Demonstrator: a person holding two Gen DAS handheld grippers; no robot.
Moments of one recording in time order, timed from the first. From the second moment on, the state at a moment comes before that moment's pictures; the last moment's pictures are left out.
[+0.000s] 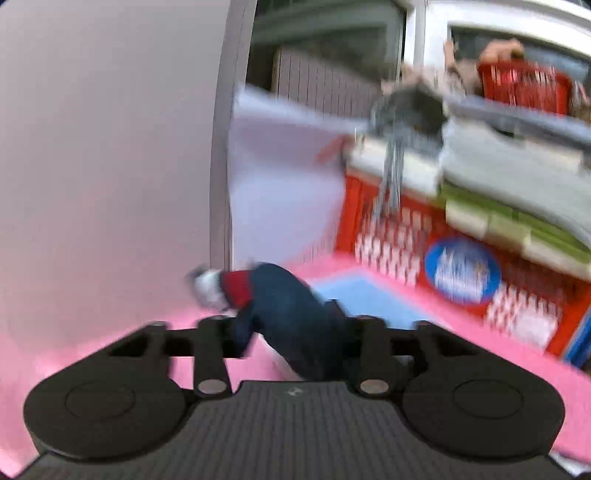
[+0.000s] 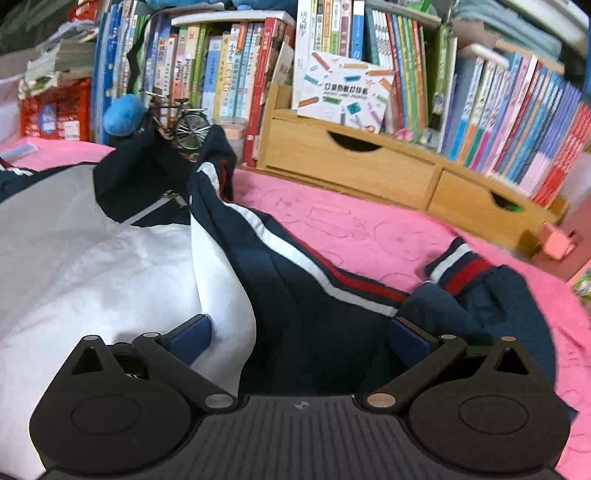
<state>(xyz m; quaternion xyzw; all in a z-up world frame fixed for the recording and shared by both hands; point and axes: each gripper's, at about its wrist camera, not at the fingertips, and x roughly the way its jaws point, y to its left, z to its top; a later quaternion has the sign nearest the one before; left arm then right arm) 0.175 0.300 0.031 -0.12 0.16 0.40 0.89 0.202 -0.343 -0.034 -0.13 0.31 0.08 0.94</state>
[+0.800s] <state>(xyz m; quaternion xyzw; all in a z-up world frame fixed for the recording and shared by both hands) 0.111 0.308 -0.014 -0.23 0.31 0.29 0.88 0.191 -0.216 -0.015 -0.12 0.30 0.21 0.92</state>
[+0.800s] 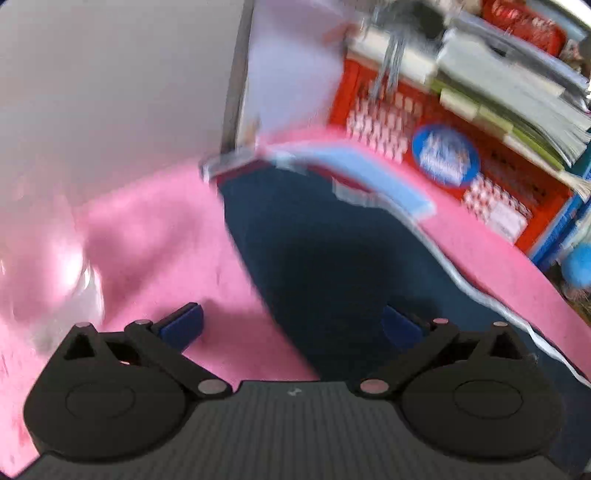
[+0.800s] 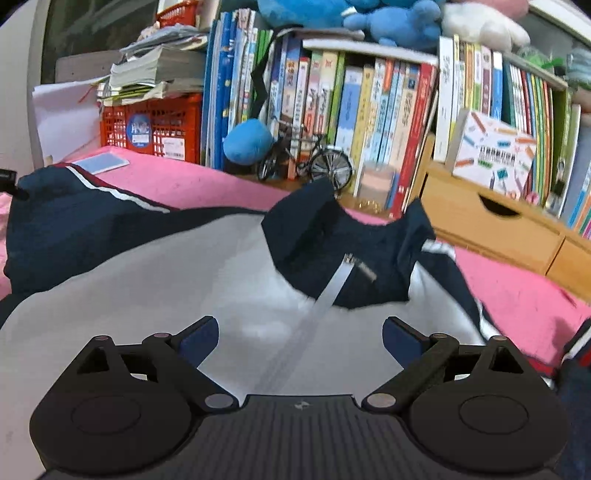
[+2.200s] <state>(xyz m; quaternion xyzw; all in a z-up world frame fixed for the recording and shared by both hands) 0.133 0.224 -0.002 0.06 0.32 0.36 0.88 0.226 -0.238 0.012 -0.06 0.27 0.21 0.94</state>
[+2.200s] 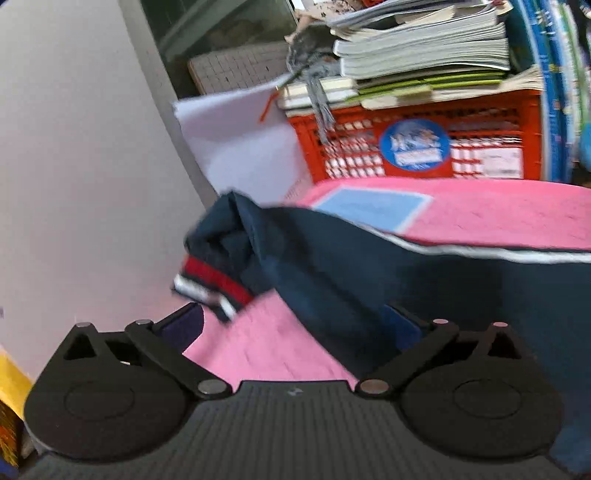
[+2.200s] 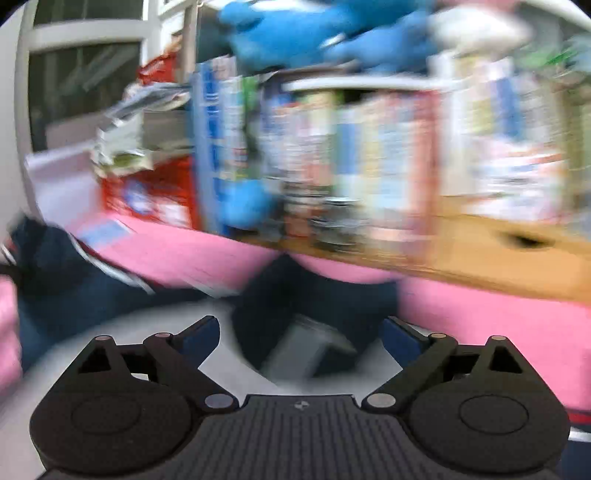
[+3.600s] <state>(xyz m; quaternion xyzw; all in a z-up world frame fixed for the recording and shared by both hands) 0.175 0.027 0.023 0.13 0.26 -0.01 0.96 0.150 -0.475 0.060 -0.11 0.18 0.00 0.98</state>
